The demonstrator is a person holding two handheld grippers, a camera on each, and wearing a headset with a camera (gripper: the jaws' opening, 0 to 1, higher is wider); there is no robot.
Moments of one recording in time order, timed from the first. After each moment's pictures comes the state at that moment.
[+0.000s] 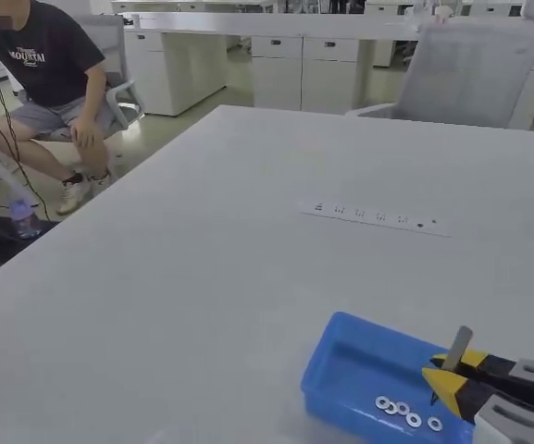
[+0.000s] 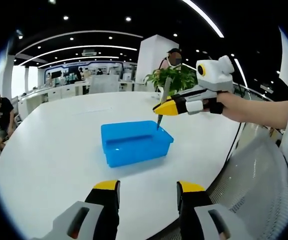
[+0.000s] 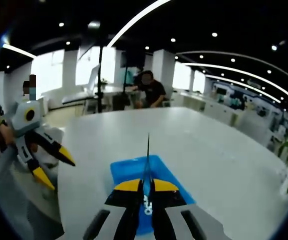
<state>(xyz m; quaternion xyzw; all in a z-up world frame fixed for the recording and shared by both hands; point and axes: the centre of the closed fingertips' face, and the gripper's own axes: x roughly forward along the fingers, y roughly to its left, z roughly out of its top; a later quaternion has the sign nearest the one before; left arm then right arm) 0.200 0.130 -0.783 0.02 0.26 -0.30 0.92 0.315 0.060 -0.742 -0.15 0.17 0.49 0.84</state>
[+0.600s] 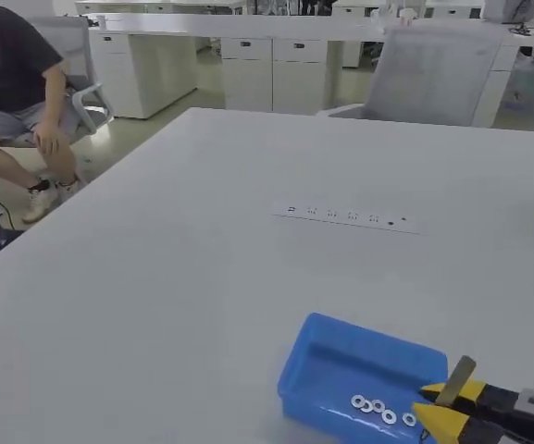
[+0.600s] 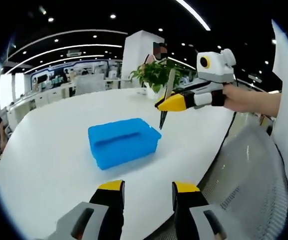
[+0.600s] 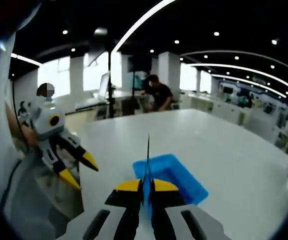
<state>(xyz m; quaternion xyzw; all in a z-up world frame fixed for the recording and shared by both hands) 0.193 0.123 -0.782 0.08 0.27 -0.36 0.89 0.273 0.050 -0.730 -0.12 0.18 0.52 0.82</state>
